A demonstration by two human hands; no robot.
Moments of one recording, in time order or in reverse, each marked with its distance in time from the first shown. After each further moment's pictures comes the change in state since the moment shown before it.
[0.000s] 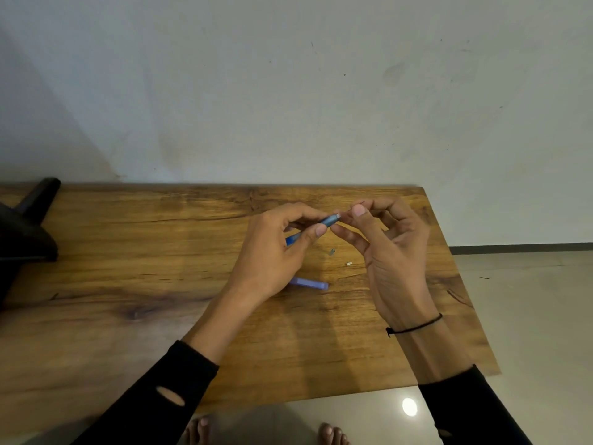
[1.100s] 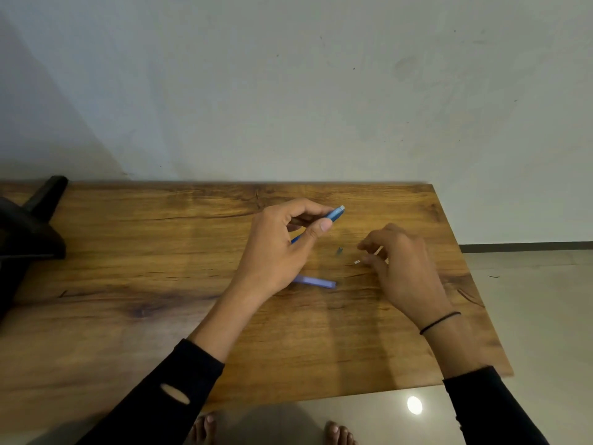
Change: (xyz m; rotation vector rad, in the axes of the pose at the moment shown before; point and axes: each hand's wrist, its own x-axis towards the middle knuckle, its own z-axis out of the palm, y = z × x) left_hand 0.001 -0.005 0.001 -0.082 0.027 -0.051; right_hand 0.010 0.020 -0.053 -1.366 -0.292 -0.063
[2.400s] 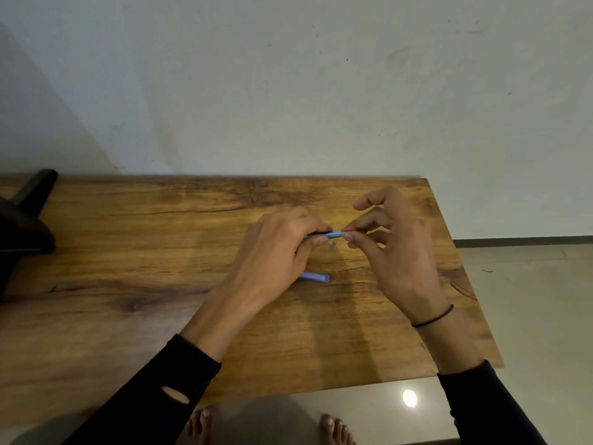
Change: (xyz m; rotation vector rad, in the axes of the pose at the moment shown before) left_hand -0.009 0.011 -0.001 0.531 -0.152 0.183; right_hand -0.002 -0.023 -0.011 0.487 0.183 -0.140
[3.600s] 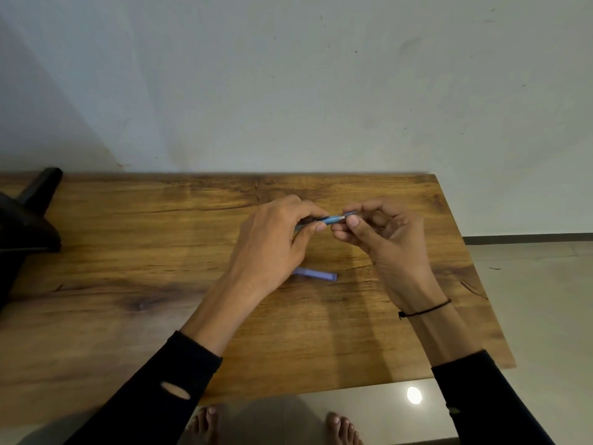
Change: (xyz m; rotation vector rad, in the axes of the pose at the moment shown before) left_hand 0.002 -0.008 -0.006 -0.079 0.058 -0.101; right_hand 0.005 0.012 0.023 0.759 0.005 0.244
